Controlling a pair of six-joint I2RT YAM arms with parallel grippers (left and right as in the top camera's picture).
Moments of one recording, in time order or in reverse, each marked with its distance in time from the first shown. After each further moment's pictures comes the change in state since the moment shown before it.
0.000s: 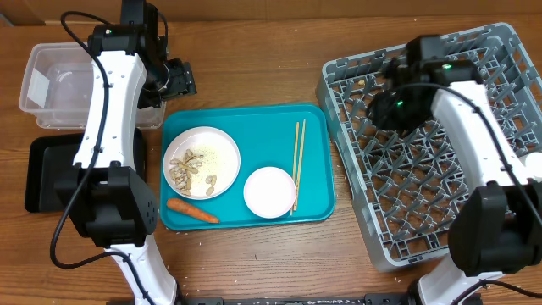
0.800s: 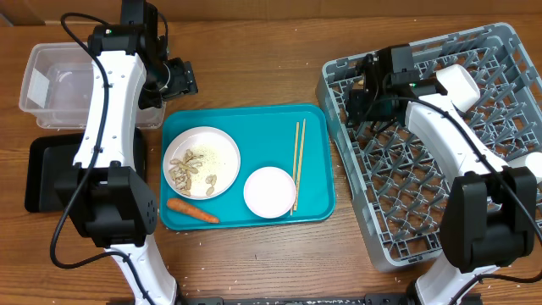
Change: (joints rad) left arm 0.000 0.000 0.000 0.000 0.023 -0.018; right arm 0.082 0.033 -0.154 0.468 -0.024 0.071
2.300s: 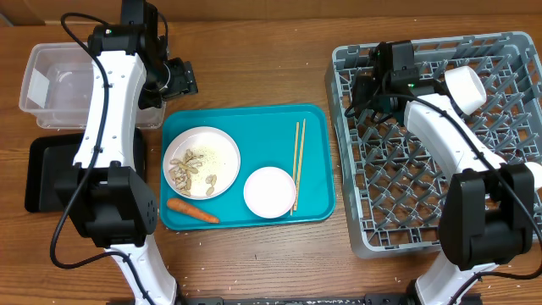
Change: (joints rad) left arm 0.000 0.000 0.000 0.000 0.000 0.000; right arm 0.000 0.013 0.003 0.099 0.189 0.163
